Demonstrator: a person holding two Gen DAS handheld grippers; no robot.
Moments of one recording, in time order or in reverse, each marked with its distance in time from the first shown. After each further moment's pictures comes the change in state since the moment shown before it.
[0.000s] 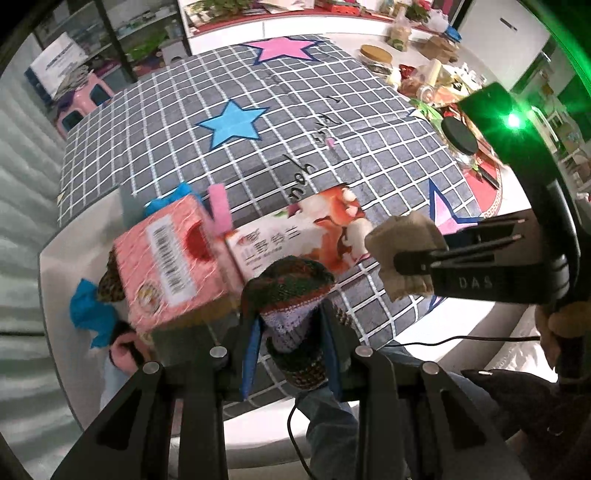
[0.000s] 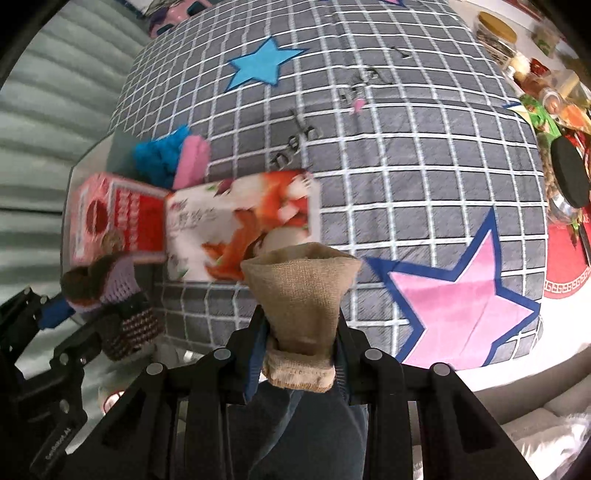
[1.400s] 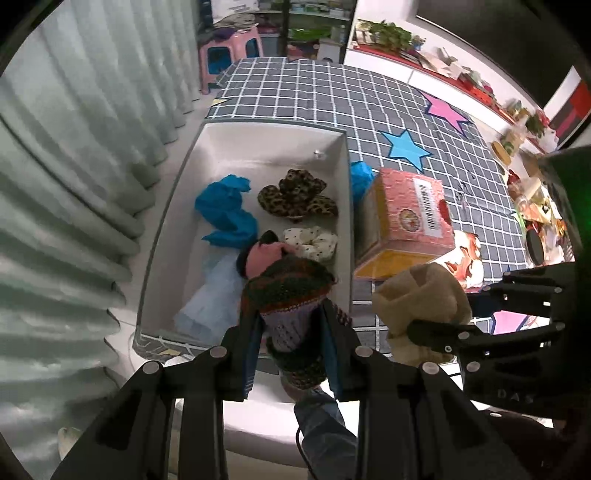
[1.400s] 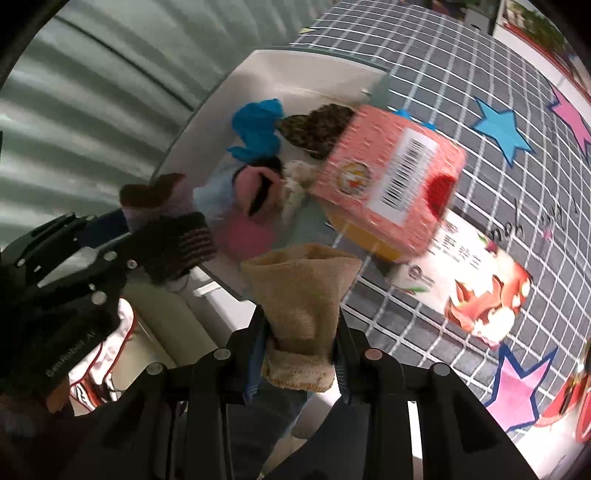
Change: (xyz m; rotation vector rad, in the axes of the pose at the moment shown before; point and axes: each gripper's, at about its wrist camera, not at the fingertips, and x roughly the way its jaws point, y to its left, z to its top) left arm -0.050 0.146 -0.120 -0.524 -0.104 0.137; right arm 0.017 0.226 -0.018 -0.581 0.080 0.050
